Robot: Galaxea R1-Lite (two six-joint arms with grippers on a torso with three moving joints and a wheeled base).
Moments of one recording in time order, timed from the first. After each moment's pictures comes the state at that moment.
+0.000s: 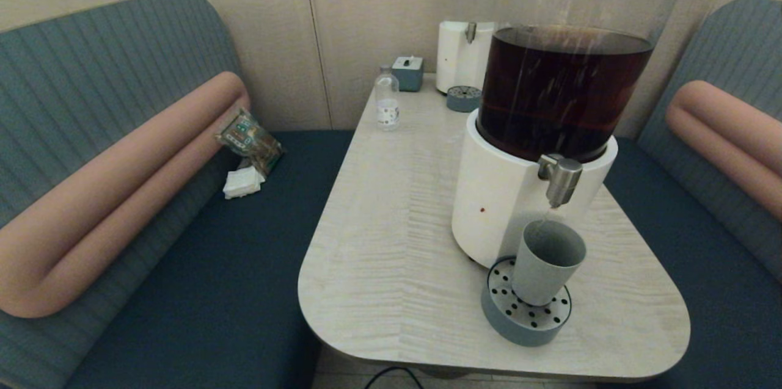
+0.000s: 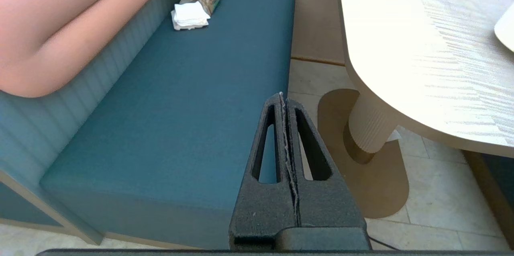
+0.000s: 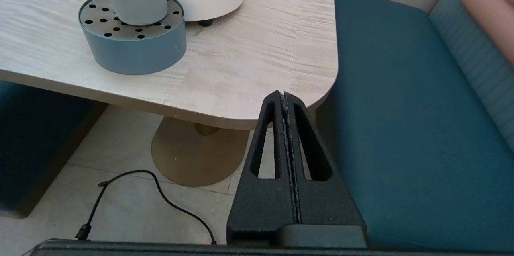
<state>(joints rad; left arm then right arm) 0.01 0.00 0.00 -0.01 0.04 -0.10 0.00 0.00 0.00 0.00 0.02 -0.10</state>
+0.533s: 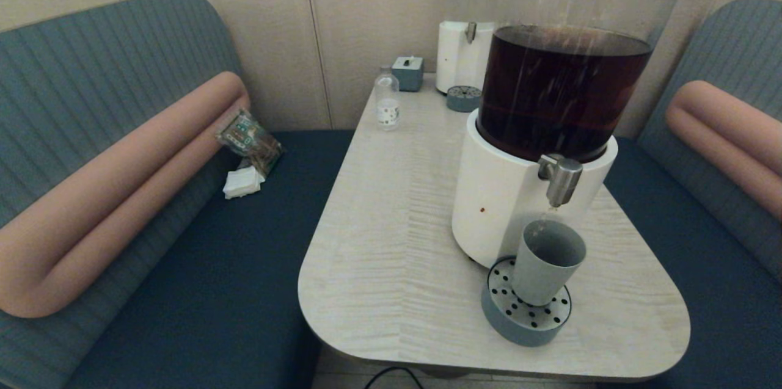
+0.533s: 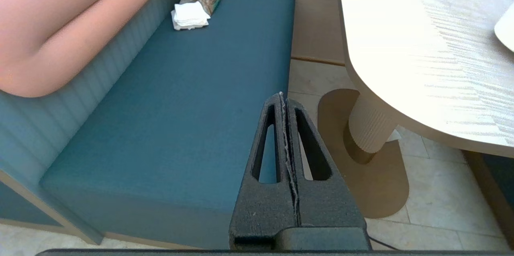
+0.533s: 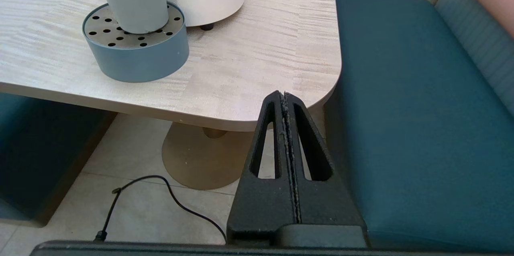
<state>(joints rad) 0.01 0.00 0.00 -0.01 0.04 -0.10 0.00 0.00 0.00 0.00 0.01 -0.04</state>
